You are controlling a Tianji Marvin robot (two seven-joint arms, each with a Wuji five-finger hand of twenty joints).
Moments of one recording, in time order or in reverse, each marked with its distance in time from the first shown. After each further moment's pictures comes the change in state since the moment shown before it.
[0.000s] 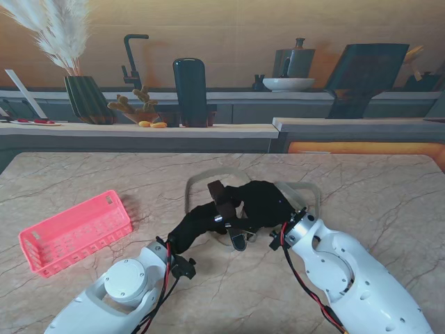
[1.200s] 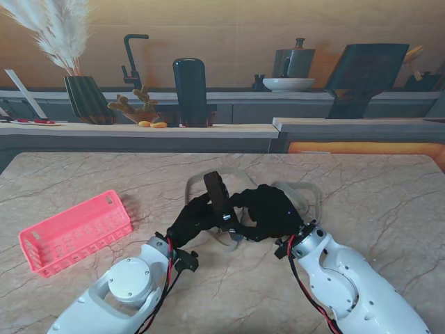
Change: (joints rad) left arm 0.013 -0.021 -0.011 -0.054 0.104 0.030 0.135; right arm -0.111 -0.003 0.059 -0.051 -0.115 -0.004 -0.154; left_hand 0.591 0.025 -0.400 -0.017 0.010 -0.138 0.242 0.122 0.208 -0.035 0.014 0.177 0.173 -0.019 0.270 0.045 0.106 -0.029 0.191 0.012; right_hand -0.102 0.050 0.027 0.054 0.046 -0.021 -0.062 0.209 -0.138 -0.048 0.025 0.013 -0.092 0.000 -0.057 0.010 -0.064 0.024 -0.028 0.000
